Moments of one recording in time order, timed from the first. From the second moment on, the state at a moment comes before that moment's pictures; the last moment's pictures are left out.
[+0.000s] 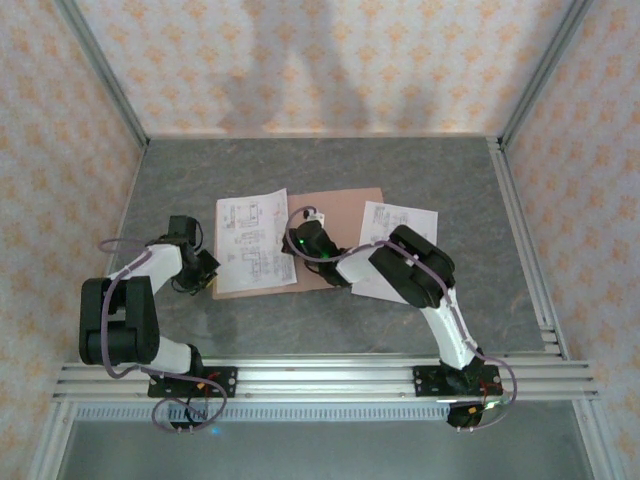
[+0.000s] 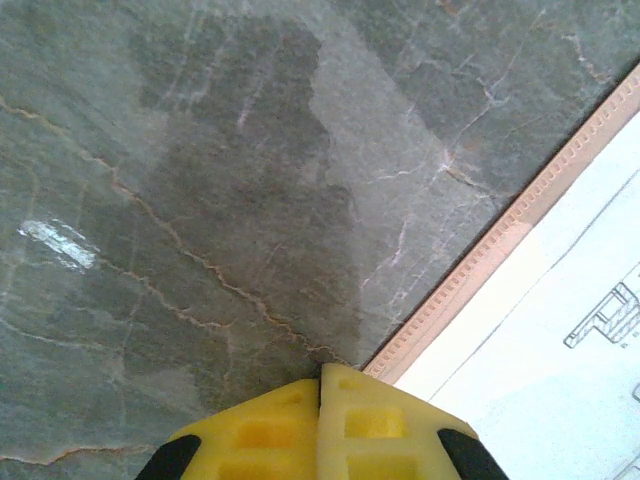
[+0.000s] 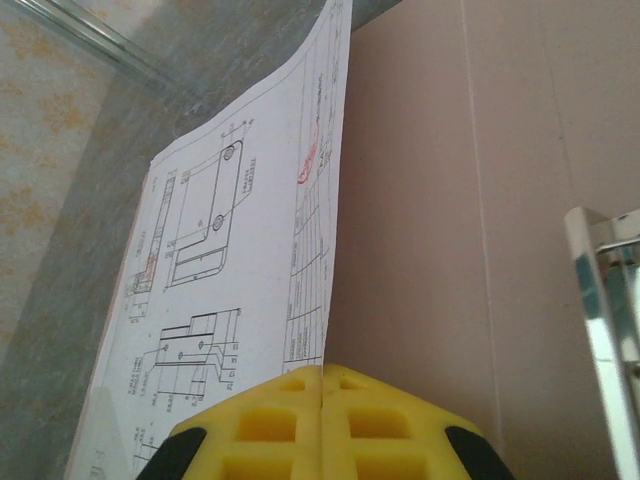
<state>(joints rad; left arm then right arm) 0.13 1.45 0.69 -0.59 0.11 -0.75 0.85 2.17 1.13 0.58 0.14 0.90</state>
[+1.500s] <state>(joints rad) 0.12 1.45 0.69 -0.59 0.10 -0.76 0.86 2.12 1.10 0.46 0.12 0.83</state>
